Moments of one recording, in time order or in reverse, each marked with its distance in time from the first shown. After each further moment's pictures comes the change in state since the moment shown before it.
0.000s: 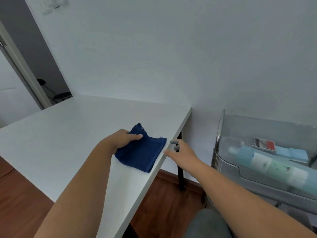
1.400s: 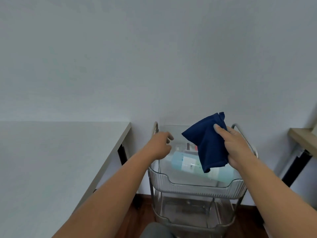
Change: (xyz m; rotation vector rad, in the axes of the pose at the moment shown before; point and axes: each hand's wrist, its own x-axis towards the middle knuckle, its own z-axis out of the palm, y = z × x) left_hand -0.013 0.194 0.283 0.420 -0.105 0.727; right_hand -0.123 0.055 -0.289 0.690 0.594 -0.082
